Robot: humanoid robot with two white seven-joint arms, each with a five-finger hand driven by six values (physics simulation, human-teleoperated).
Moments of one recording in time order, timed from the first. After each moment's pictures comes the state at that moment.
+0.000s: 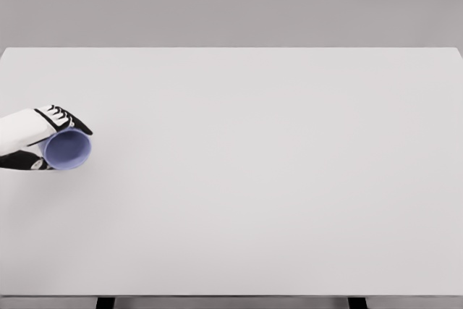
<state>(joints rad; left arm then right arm) -0.15 1.13 -0.35 -1.58 -0.16 -0.61 -0.25 0.01 0.00 -0.10 0.03 -0.05 -0.07 0.10</state>
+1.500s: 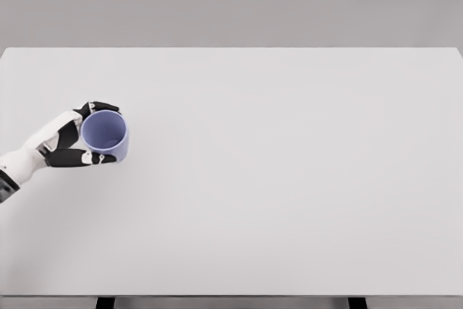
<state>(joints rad) -0.14 0.91 -0.49 -1.56 0.70 -0.30 -0.30 0.01 0.00 -0.10 0.03 -0.05 -0.07 0.10</state>
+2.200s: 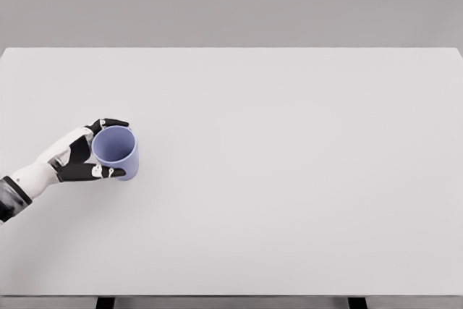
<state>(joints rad) -0.11 0.89 -0.54 -1.56 0.77 -0.26 -0.30 0.01 0.00 -0.10 0.03 -0.05 -0.07 0.10</state>
